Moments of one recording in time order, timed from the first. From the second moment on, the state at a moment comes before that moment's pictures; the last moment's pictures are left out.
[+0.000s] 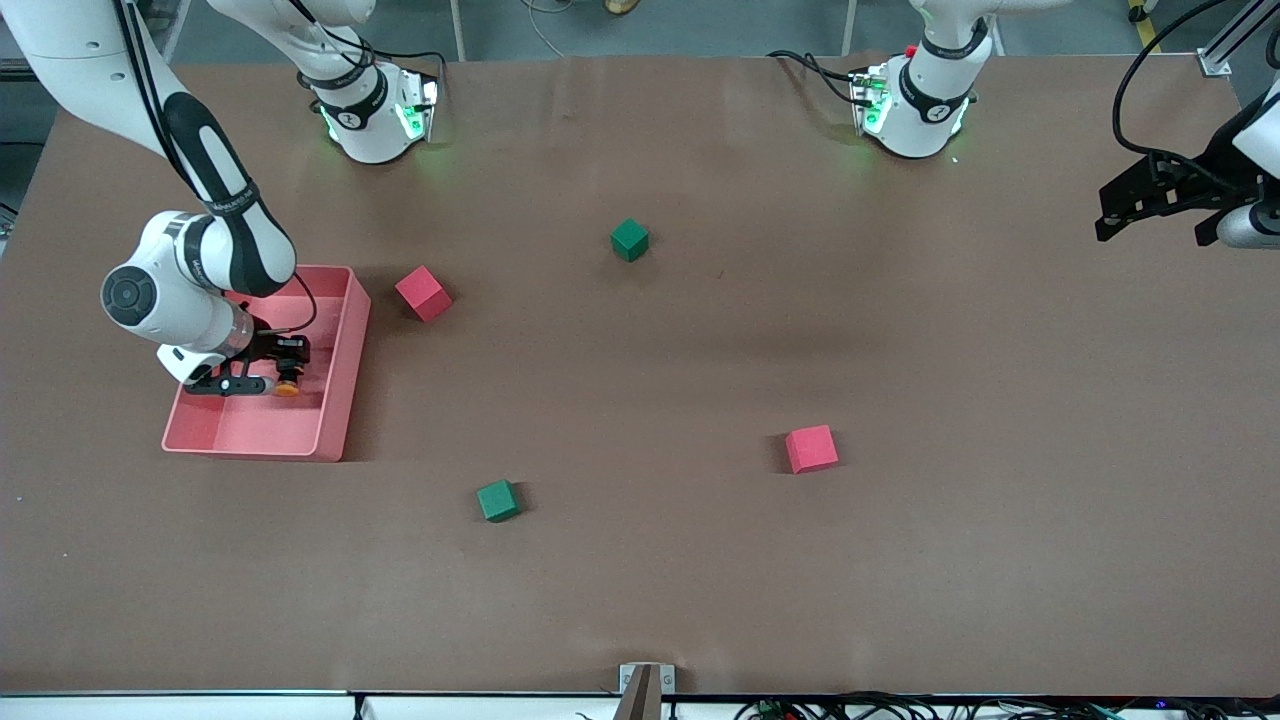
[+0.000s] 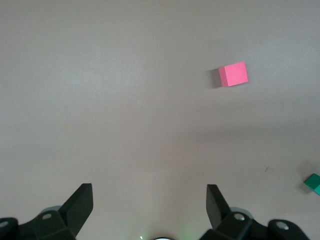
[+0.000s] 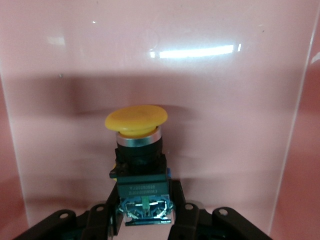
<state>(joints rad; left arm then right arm) -0.01 0.01 -0.07 -1.44 0.01 1.43 0.00 -0.10 0.35 -0.07 -2.32 0.00 2.53 -0.17</state>
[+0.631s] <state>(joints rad) -0.01 0.01 -0.07 -1.44 0.01 1.44 0.00 -0.06 0.21 -0.06 -2.11 0.00 2.14 -0.18</state>
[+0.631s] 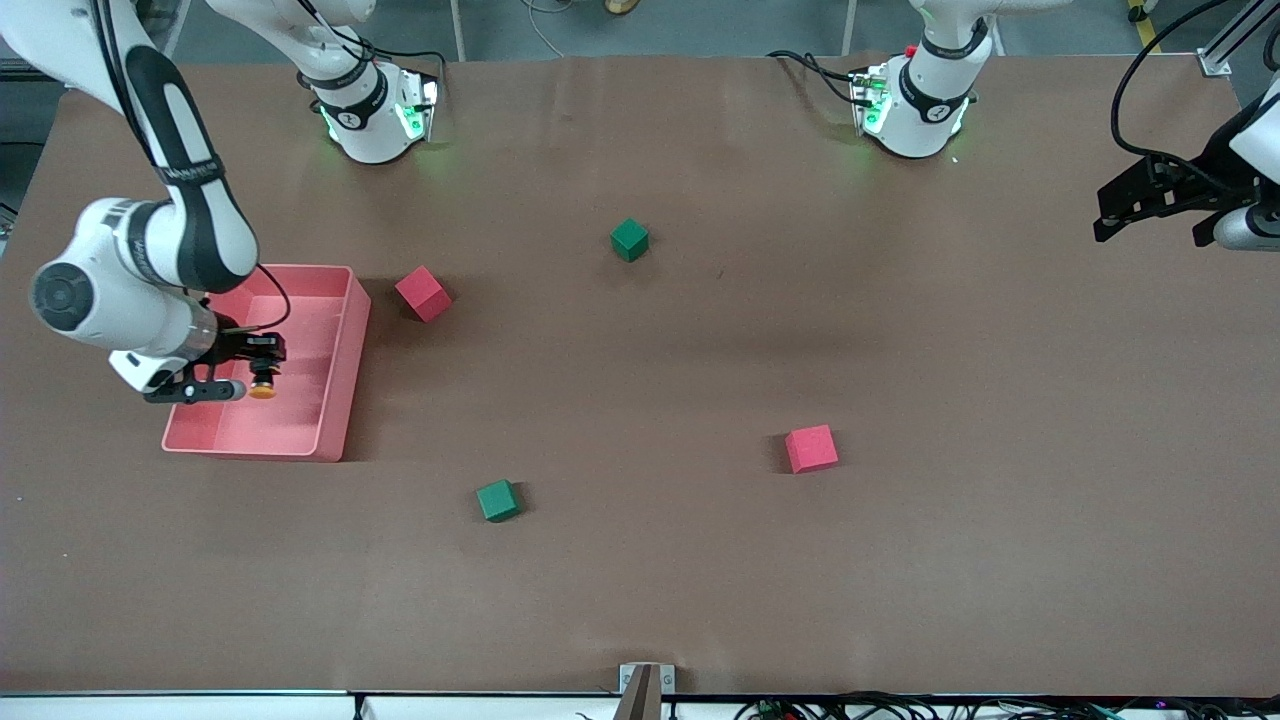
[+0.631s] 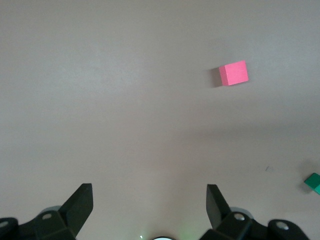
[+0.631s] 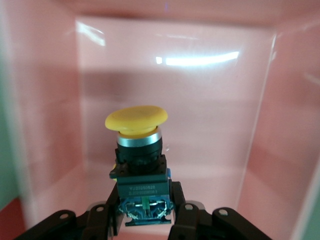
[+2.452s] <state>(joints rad) -0.01 0.01 -0.07 -1.44 0.01 1.45 -0.01 0.82 0.82 -0.03 -1.41 0.13 2.24 0.65</state>
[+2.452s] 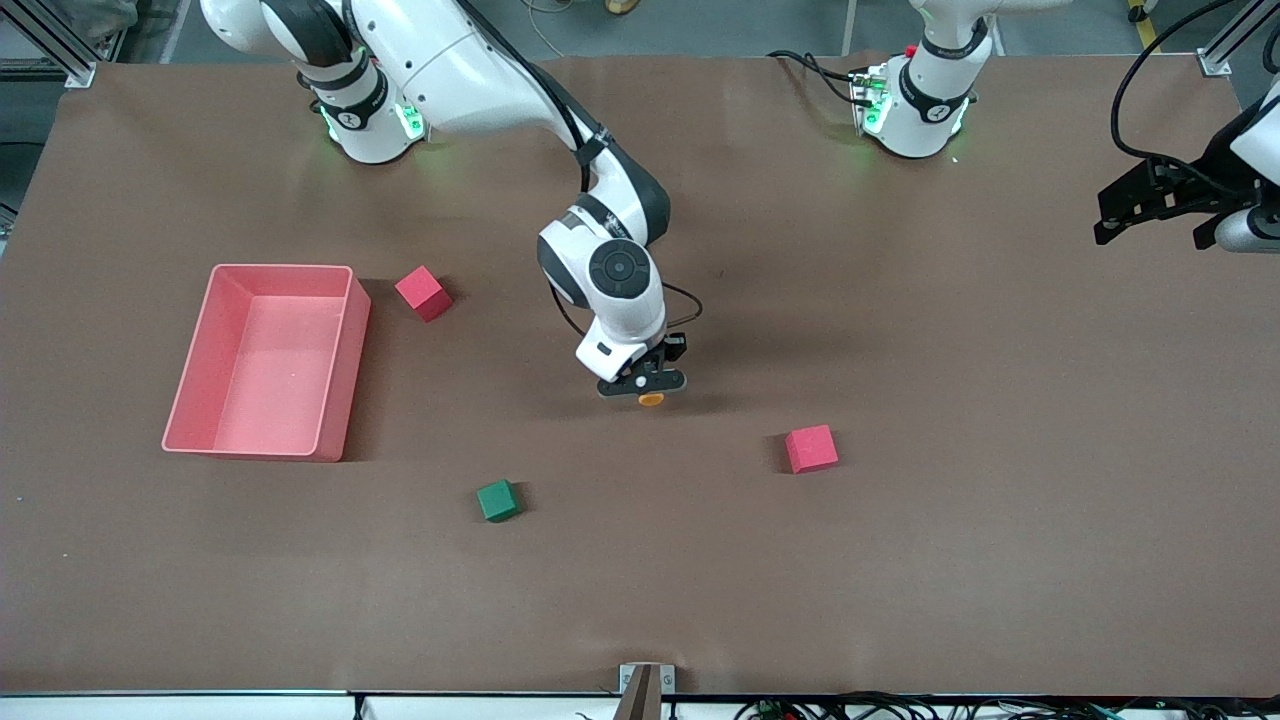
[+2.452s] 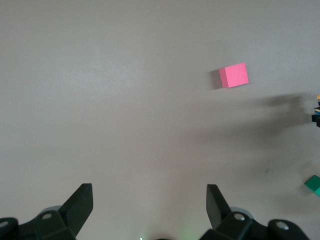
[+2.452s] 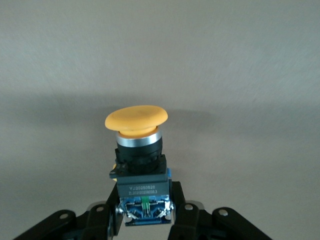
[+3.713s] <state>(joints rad) -0.06 0.07 -0.08 -1.45 -0.01 1.50 -0.06 0.56 0.44 -0.11 -1.33 0.17 1.73 0.66</state>
